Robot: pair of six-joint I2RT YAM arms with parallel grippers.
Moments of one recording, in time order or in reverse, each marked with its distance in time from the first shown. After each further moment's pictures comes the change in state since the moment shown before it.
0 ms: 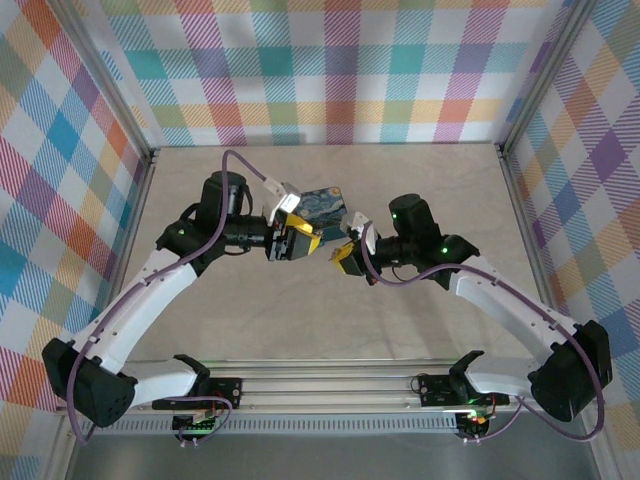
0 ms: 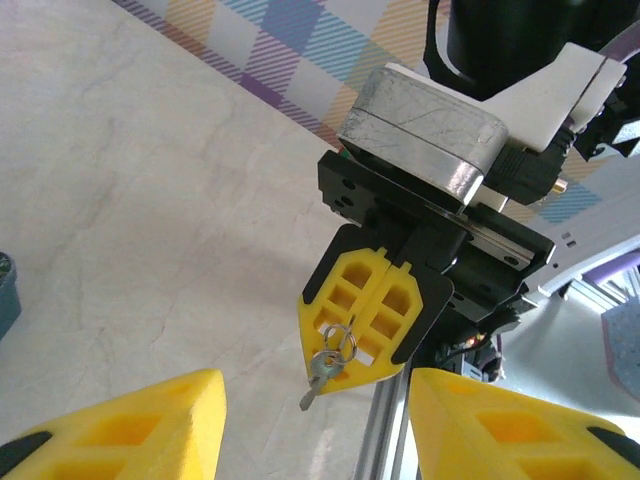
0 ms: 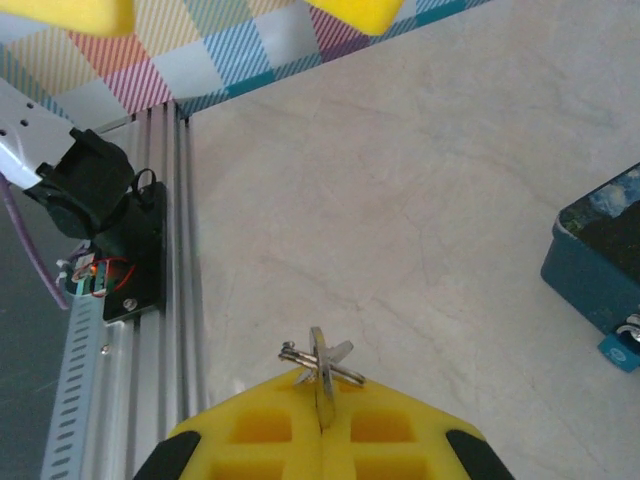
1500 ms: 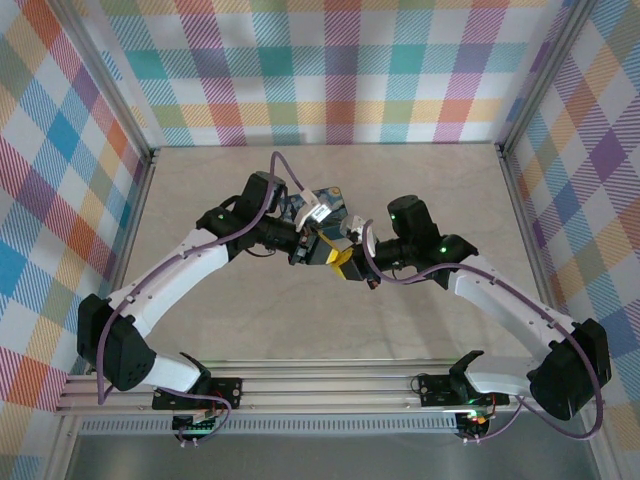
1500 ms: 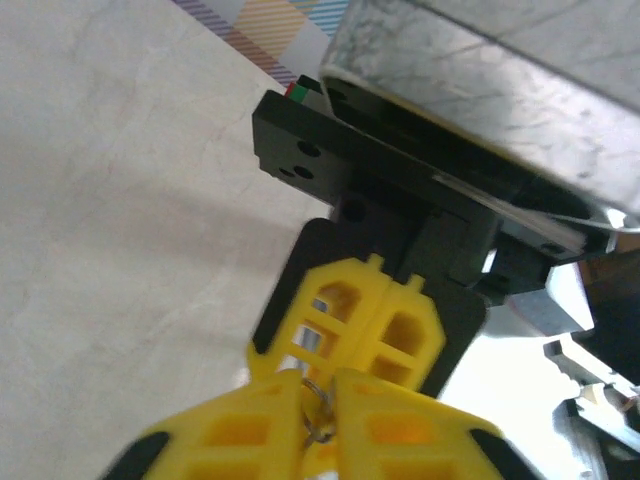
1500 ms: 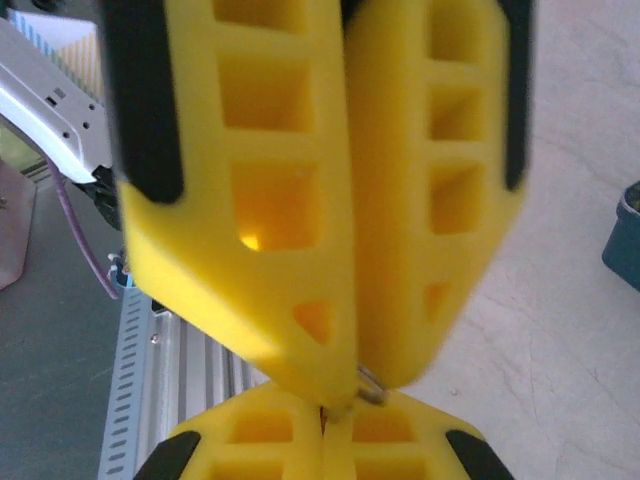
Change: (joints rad) left arm -0.092 0.203 0.071 -0.075 0.132 0.023; right arm 0.000 0.011 0.000 -0.033 -0.065 0.033
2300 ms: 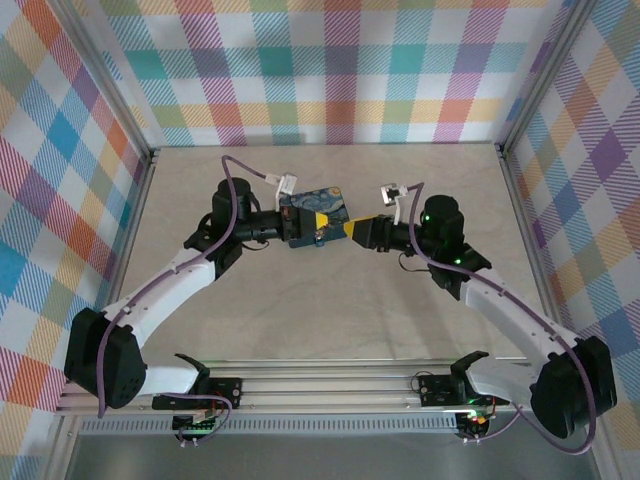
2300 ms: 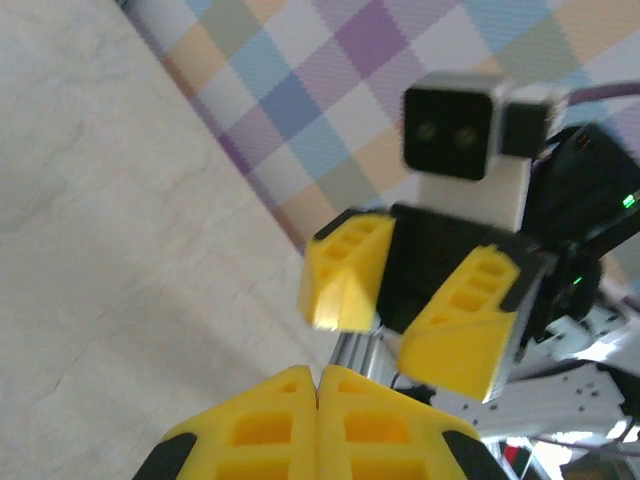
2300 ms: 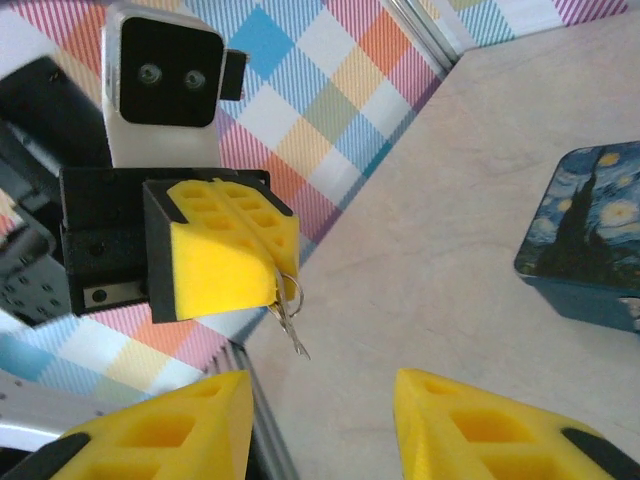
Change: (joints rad) left arm 0.125 -0.108 -0.303 0.741 -0.098 -0.692; right arm -0.157 -0.082 -0.202 0.627 0.072 0.862
